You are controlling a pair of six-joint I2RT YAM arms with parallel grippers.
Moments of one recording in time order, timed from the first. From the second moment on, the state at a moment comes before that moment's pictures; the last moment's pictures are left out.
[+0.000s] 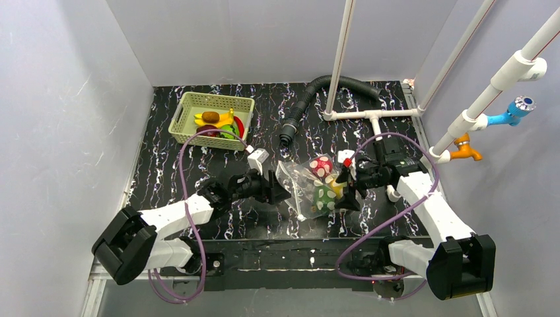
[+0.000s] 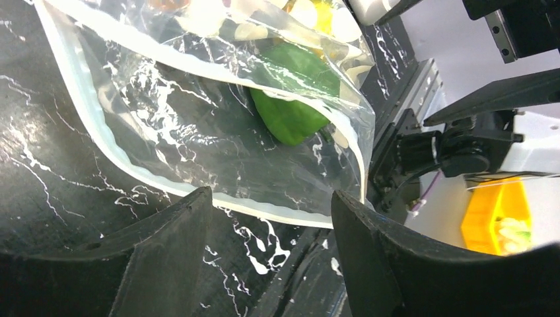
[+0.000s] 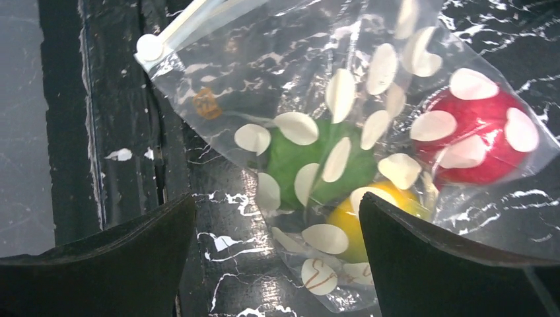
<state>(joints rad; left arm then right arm) -0.71 1.21 0.47 0.31 0.41 -0.64 0.21 1.11 0.82 -0.86 -0.93 -0.92</state>
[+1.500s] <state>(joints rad) -0.89 1.62 0.42 0.91 0.26 -0.46 0.22 1.10 0.69 -0.72 -0.82 -1.08</state>
